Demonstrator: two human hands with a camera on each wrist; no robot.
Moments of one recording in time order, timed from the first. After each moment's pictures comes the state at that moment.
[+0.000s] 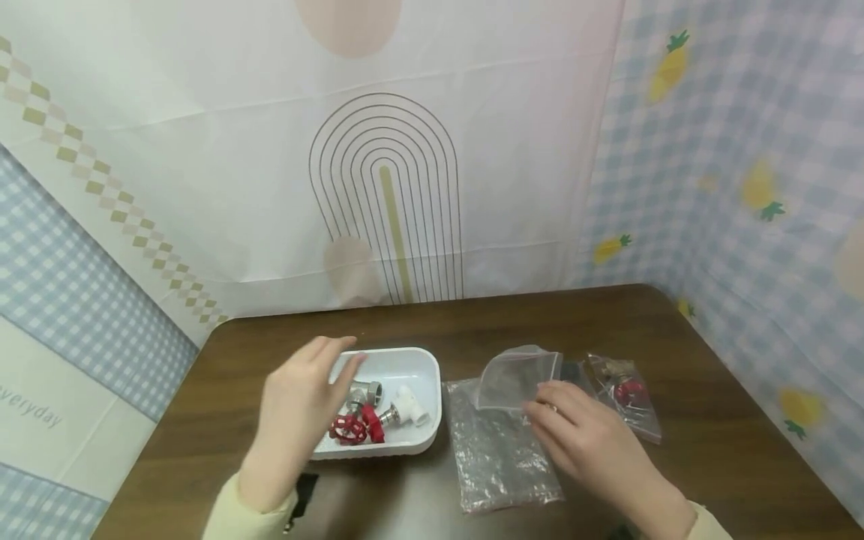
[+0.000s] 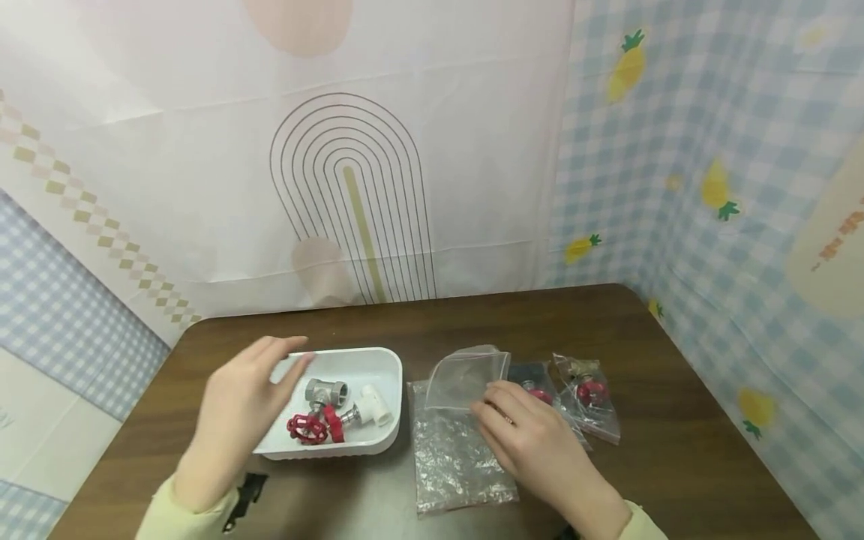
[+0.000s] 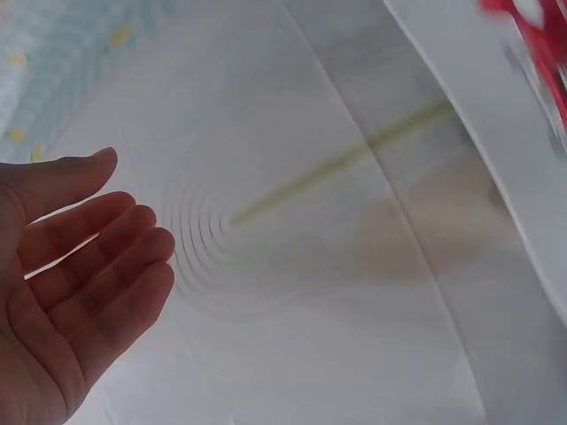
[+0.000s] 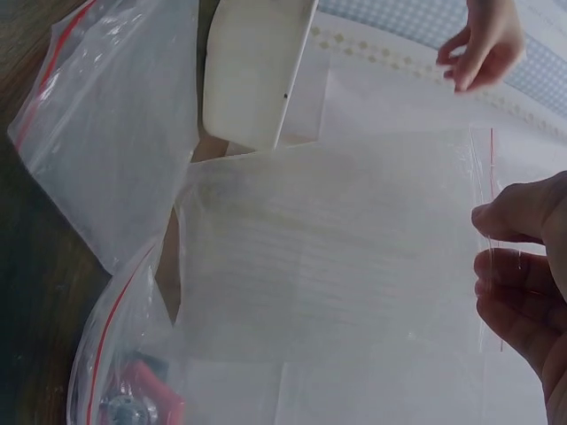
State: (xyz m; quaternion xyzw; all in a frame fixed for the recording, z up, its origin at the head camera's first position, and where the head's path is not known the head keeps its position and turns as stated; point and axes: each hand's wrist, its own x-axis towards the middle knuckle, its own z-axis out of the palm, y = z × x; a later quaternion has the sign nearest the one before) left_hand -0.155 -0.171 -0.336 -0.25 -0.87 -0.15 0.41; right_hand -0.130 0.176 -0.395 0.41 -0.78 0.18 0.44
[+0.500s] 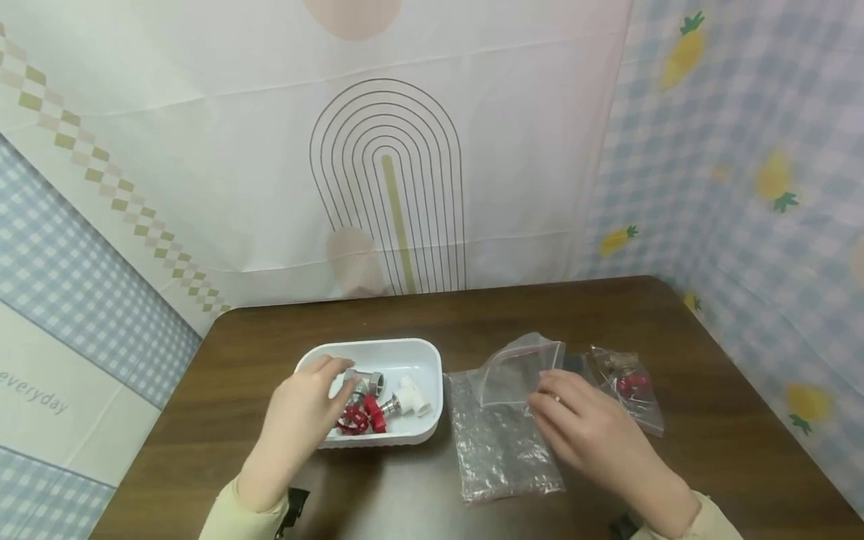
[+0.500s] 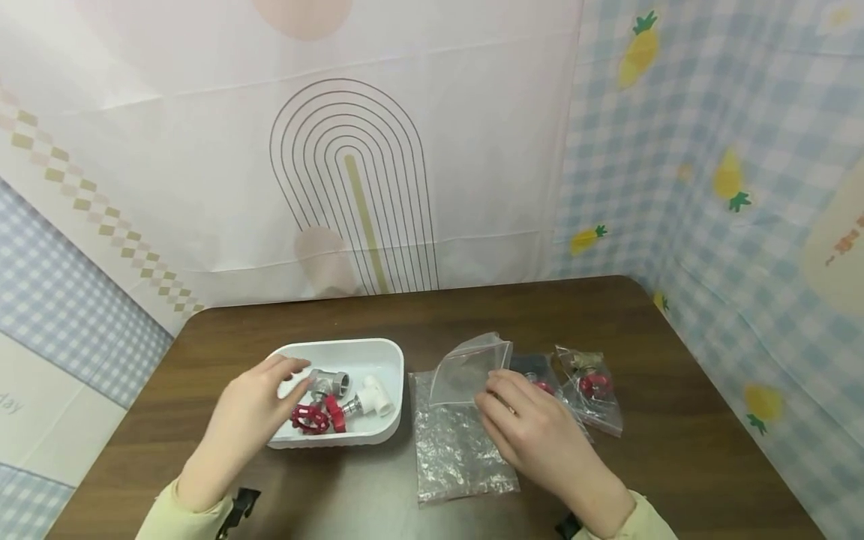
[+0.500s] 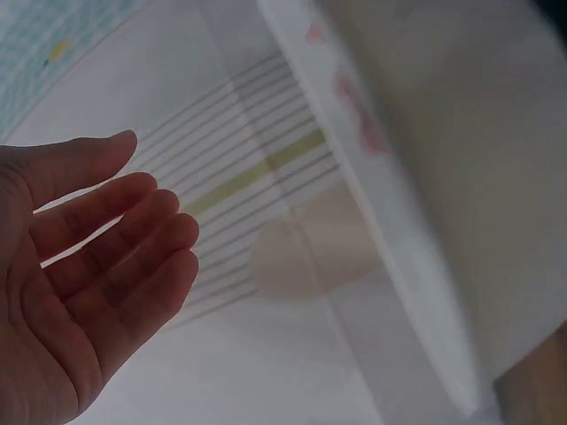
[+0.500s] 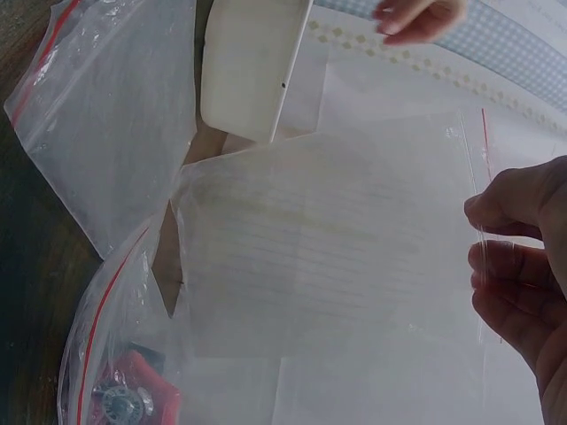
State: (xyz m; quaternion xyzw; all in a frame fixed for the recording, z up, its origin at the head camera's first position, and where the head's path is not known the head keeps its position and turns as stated) left_hand -0.155 -0.190 -0.376 -0.18 -0.94 -0.15 0.26; right_hand -0.133 0.179 -0.393 0.42 -0.78 0.19 0.42
